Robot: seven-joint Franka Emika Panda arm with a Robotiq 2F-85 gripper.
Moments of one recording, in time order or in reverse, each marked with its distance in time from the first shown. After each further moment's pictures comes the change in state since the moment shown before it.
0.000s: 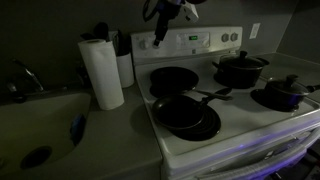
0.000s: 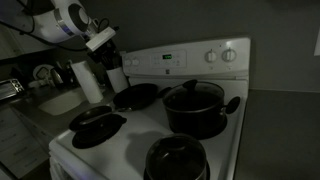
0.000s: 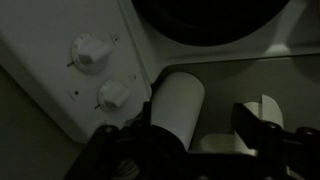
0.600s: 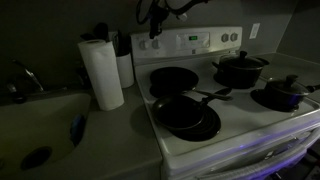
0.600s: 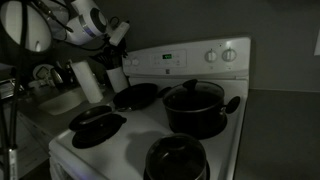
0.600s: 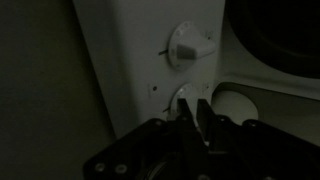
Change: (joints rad) arm 0.040 0.309 -0.076 0.447 -0.111 -0.053 -0.265
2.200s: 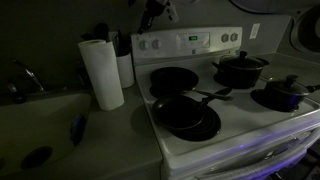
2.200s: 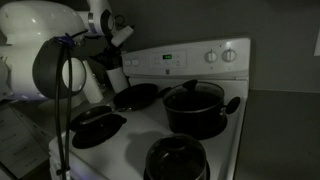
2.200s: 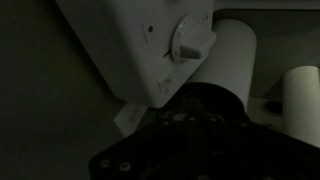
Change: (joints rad) arm -0.018 0.265 0.118 0.461 0.285 -0.145 -0.101
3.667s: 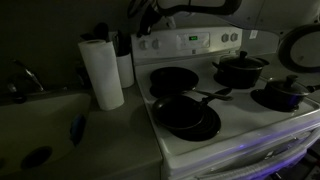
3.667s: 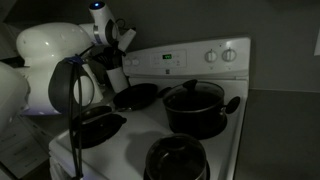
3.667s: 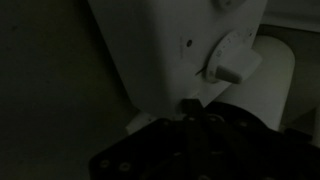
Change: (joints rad) arm 0.045 0.141 -0.066 0.155 -0.021 0.097 -0.114
